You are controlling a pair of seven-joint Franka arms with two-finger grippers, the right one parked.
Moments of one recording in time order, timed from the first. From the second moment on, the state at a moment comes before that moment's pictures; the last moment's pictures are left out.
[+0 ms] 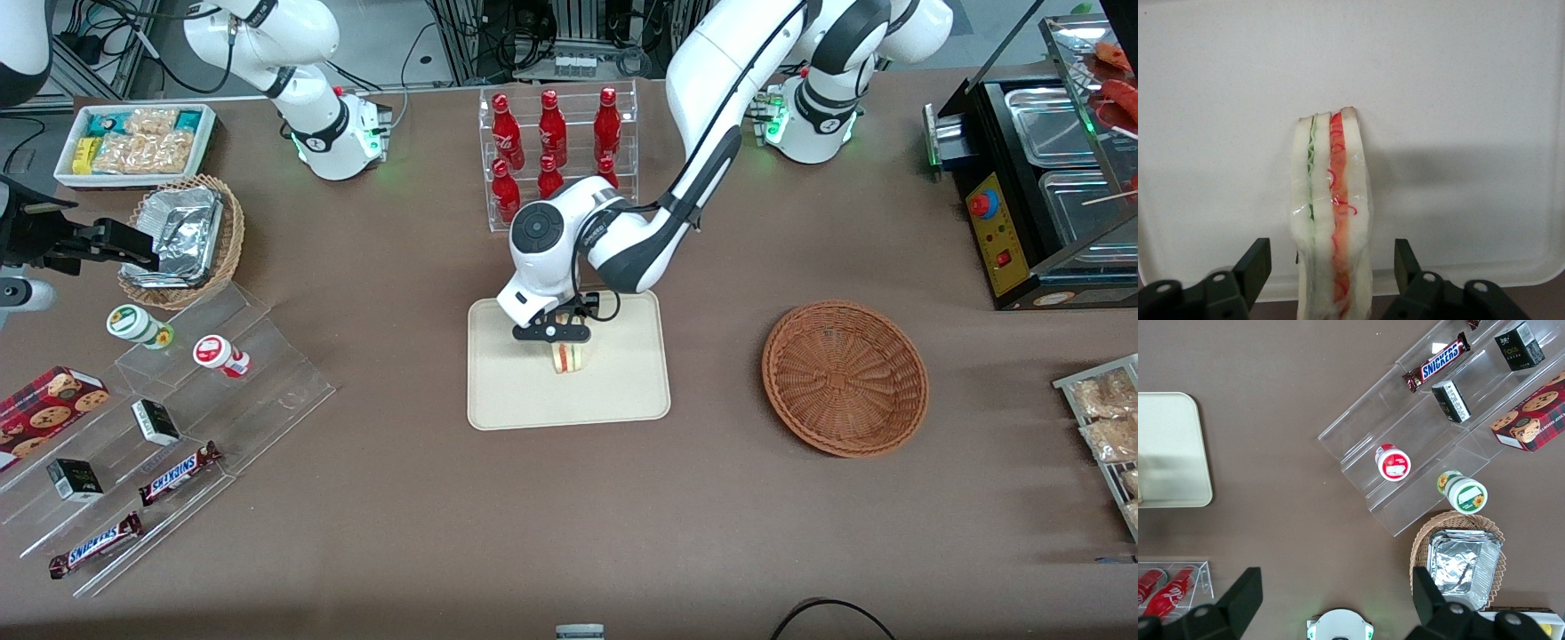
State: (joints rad) arm -0.78 0.75 -0.12 -1.43 0.08 2.13 -0.87
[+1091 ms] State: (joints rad) arm -0.62 0.40 -0.09 -1.41 0.08 1.76 -0.89
